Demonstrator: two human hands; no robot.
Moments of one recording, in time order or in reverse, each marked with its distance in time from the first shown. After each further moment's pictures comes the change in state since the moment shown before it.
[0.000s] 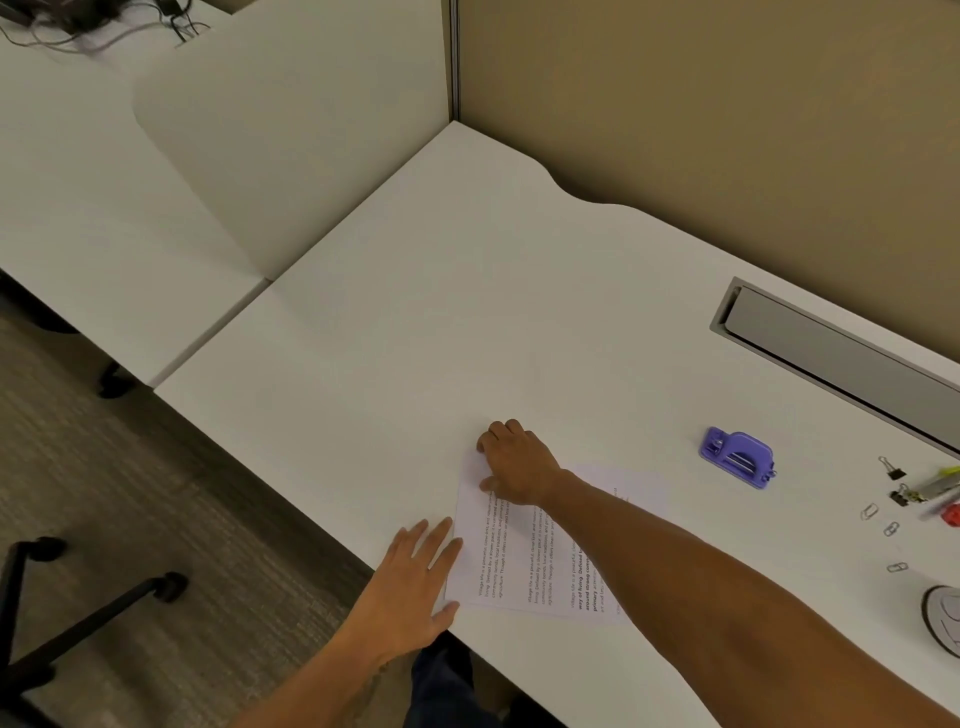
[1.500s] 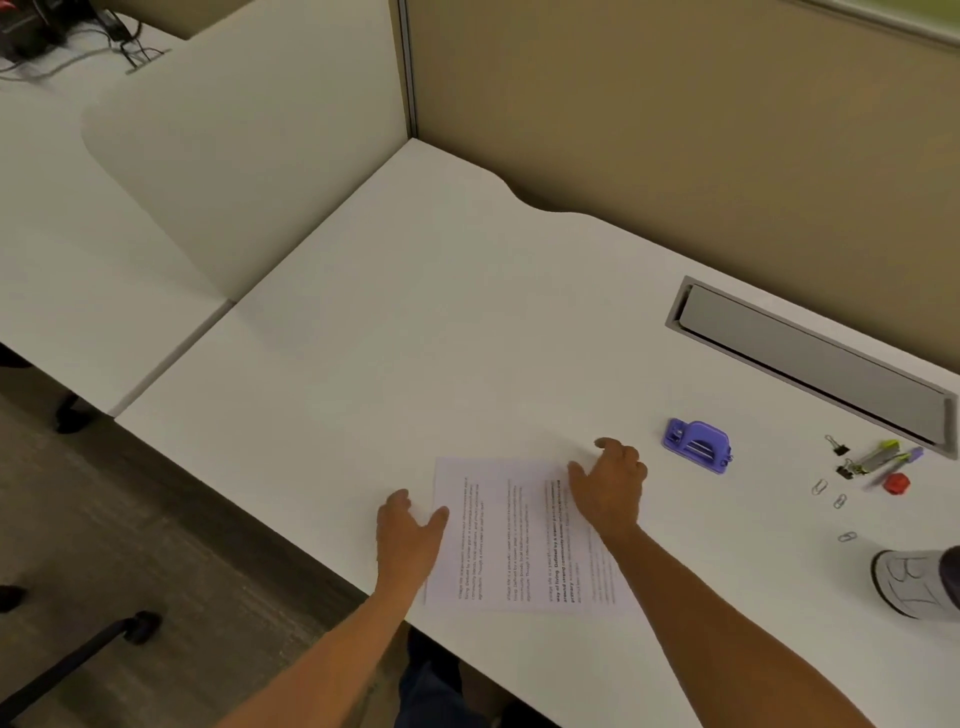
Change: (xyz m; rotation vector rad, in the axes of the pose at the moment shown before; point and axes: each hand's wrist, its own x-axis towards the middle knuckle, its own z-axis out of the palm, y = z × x) left_hand 0.054 0.041 -0.056 -1.096 0.309 -0.685; right_hand -0.108 0.063 0.006 0.560 0.435 0.918
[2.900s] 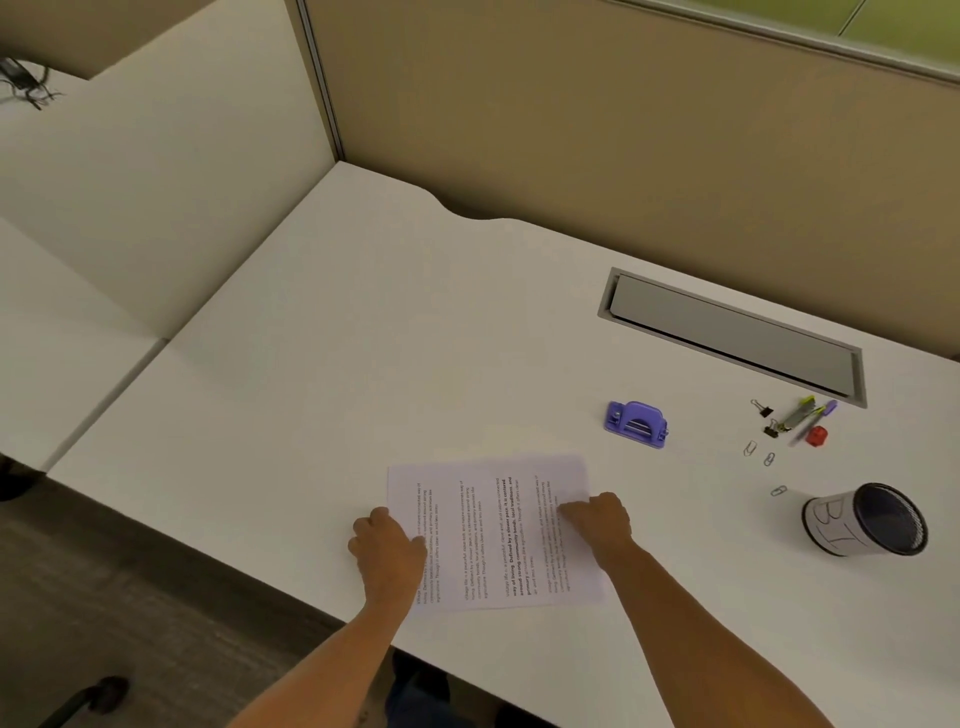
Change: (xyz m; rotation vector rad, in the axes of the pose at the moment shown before) left_hand -0.002 -0.004 0.043 0.393 0.115 0.096; right_hand -0.012 0.083 -0.011 0.349 -0.270 0.538
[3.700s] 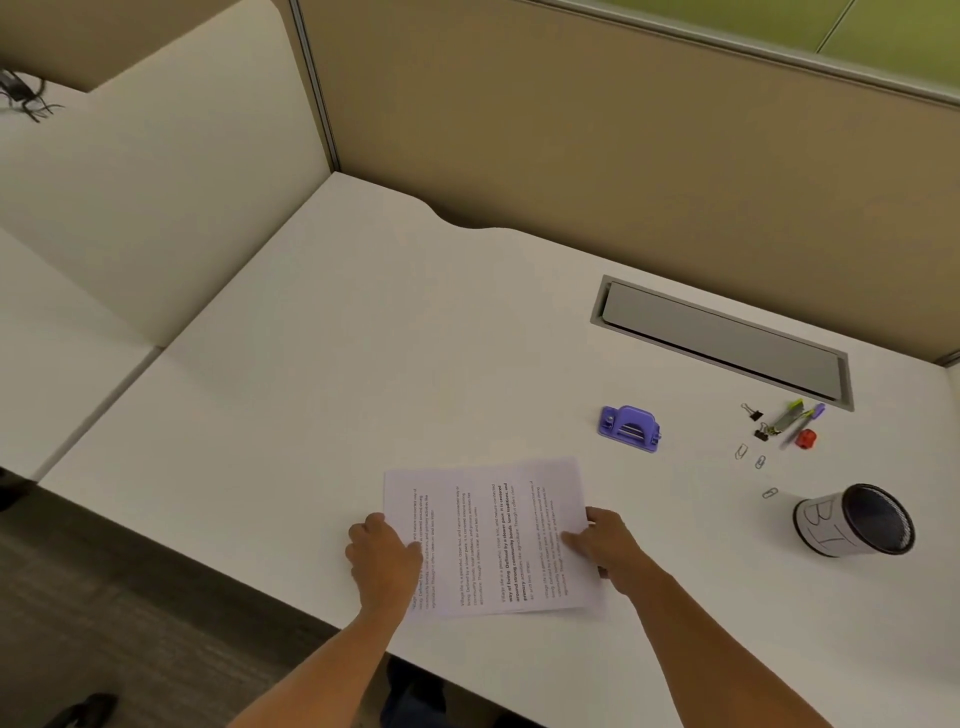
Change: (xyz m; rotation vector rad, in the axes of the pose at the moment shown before) left_hand -0.001 0.000 -0.002 0.017 -0.009 0.006; right_hand -0.030 0.011 -0.025 0.133 -0.265 -0.074
